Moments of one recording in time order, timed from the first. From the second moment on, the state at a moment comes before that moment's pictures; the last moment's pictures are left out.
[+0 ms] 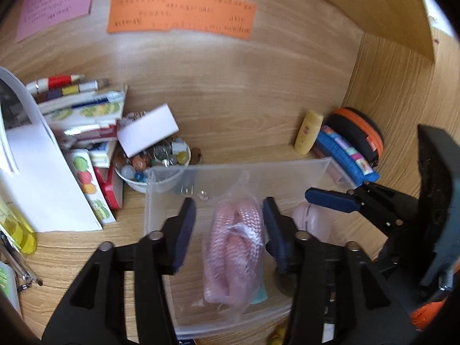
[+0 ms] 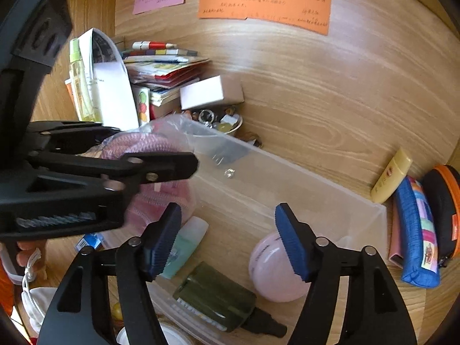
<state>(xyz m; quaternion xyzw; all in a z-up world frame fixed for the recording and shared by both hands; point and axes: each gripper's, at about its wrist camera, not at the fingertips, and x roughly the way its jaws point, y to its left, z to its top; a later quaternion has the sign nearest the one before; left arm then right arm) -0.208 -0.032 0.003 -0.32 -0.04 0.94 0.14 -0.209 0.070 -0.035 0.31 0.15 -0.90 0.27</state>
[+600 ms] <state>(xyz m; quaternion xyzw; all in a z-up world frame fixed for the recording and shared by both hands) -0.176 -0.042 0.040 -0.26 -0.02 0.96 0.10 -0.210 0.099 -0.002 0.28 0.08 -0.92 0.26</state>
